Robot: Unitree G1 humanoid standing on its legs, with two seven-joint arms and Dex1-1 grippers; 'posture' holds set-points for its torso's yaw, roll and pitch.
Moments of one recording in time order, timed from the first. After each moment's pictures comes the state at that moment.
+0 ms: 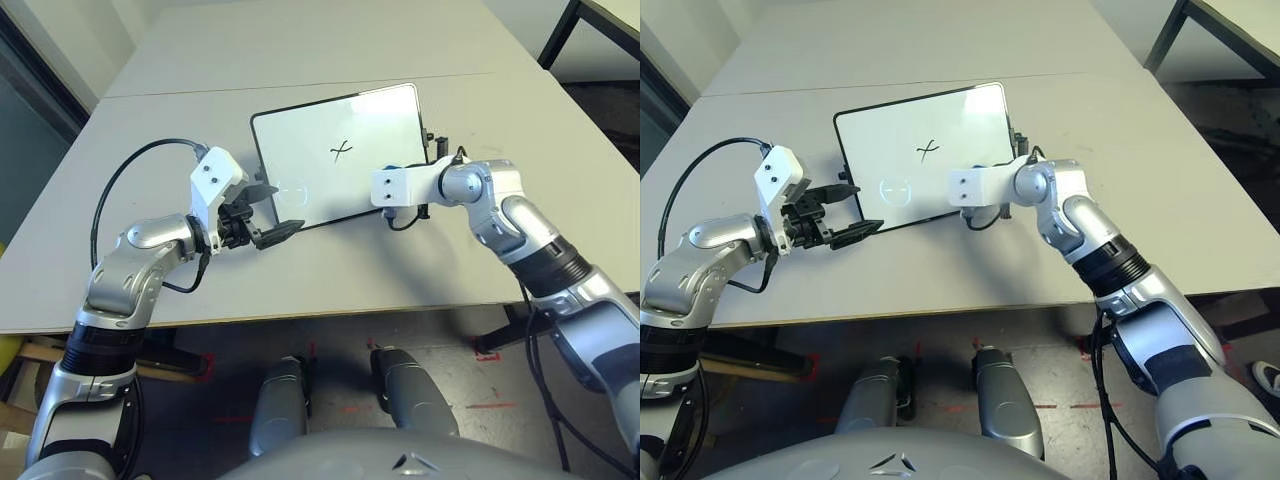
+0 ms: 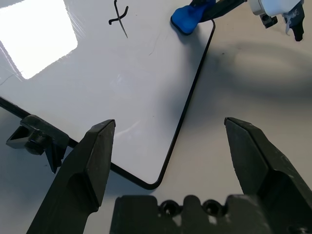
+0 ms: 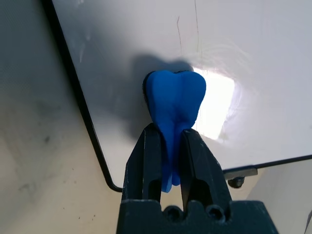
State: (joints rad) left arm -0.31 0.68 0.01 -0.22 -0.43 0.58 -0.82; right arm -0.77 -0.48 0.50 0.14 -0.73 0.35 0.87
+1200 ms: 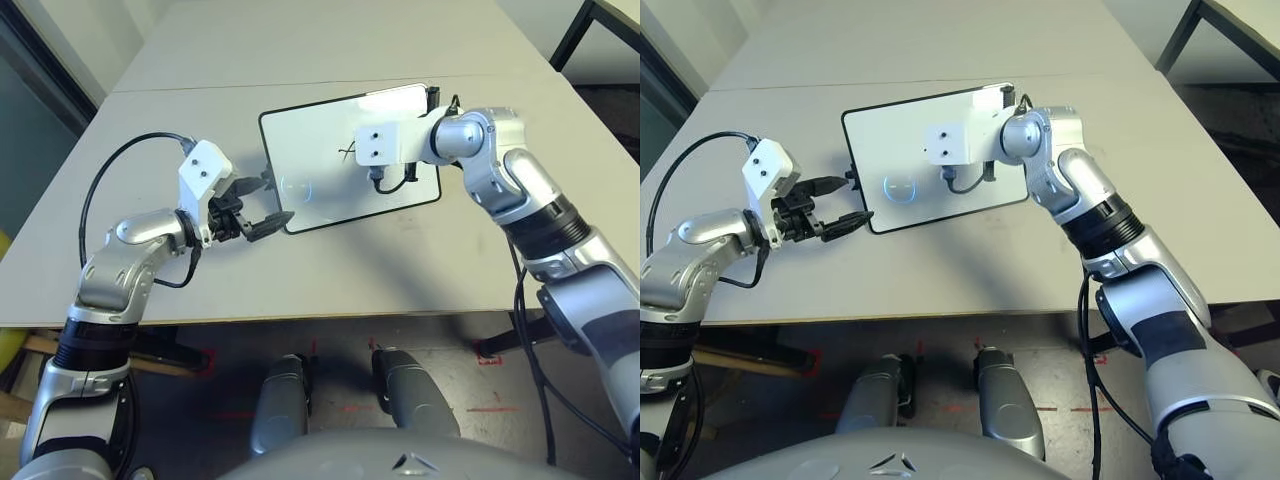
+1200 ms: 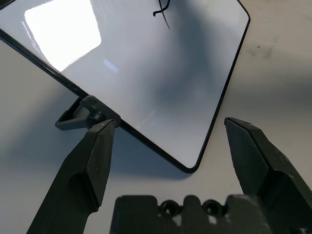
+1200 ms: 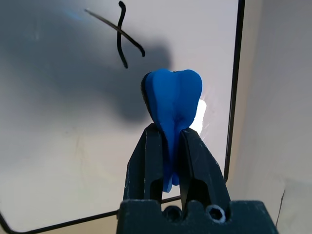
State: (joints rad) left arm -0.34 0.71 0.03 -0.15 -0.40 0.53 -0.81; right arm -1.03 -0.43 0.47 0.29 -0.68 0.28 0.90
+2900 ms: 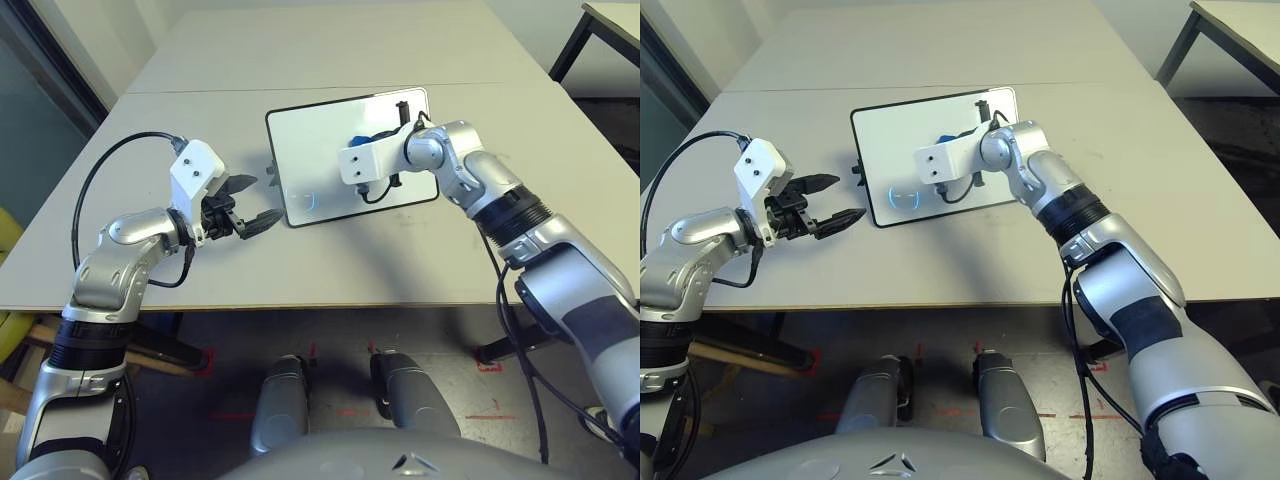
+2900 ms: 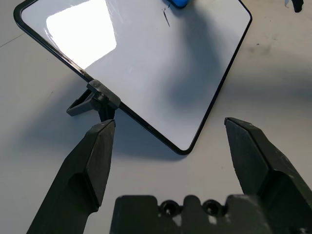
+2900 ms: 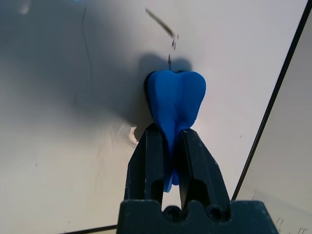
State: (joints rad) left arm -0.33 0.71 0.04 -0.14 -0.39 0.50 -0.81; right arm -1.06 -0.41 0.58 0.58 -0.73 0.10 0.72
